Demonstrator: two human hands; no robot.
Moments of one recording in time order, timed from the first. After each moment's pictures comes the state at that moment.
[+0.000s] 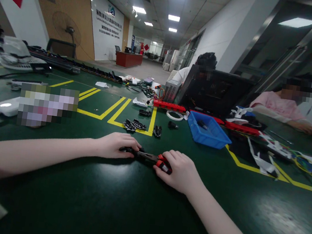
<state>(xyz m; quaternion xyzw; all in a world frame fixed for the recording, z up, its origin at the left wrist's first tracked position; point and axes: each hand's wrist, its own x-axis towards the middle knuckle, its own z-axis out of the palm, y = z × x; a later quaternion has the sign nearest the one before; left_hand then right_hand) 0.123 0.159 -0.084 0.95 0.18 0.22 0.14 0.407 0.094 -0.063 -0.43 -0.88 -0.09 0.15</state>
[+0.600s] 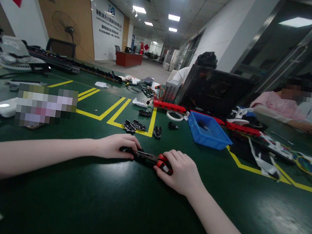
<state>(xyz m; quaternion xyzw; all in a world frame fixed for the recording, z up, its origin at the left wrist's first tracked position) 0.124 0.164 -0.082 0.93 0.16 0.23 0.22 0.410 0.097 -0.067 -0.43 -0.88 -0.11 0.17</state>
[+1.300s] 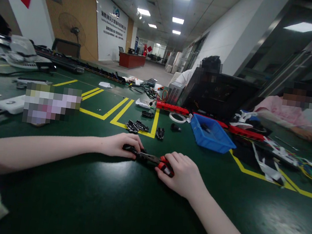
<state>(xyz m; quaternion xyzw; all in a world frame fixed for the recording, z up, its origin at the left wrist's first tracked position) 0.123 0.172 -0.084 0.91 0.14 0.25 0.29 0.406 0.096 -0.064 -0.42 -0.88 -0.13 0.16</state>
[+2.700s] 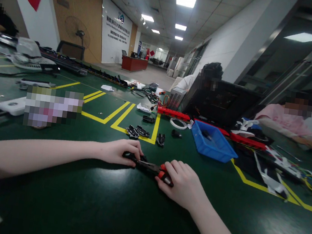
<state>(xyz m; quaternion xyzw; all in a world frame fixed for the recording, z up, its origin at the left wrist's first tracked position) 0.124 0.170 -0.084 0.91 0.14 0.25 0.29 0.410 0.100 -0.066 -0.37 -0.90 -0.18 0.15</state>
